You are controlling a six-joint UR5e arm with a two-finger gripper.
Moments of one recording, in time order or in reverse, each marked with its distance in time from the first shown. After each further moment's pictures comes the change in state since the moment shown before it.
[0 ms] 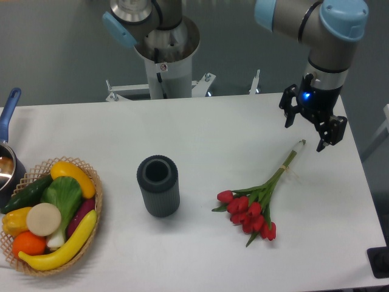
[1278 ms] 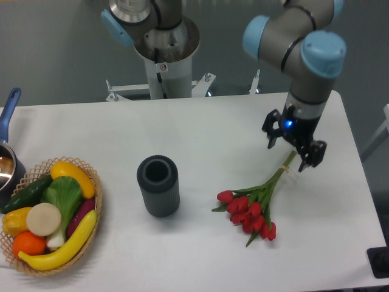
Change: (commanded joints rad) arm -0.095 -0.139 -0.075 0.129 0.002 -0.190
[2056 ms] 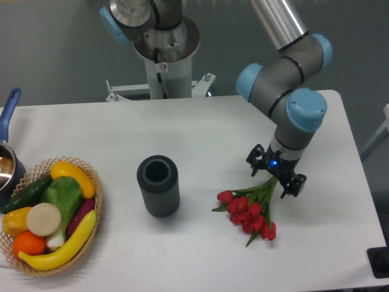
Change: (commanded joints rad) arm -0.018 -0.117 -0.034 0.098 0.006 -0.098
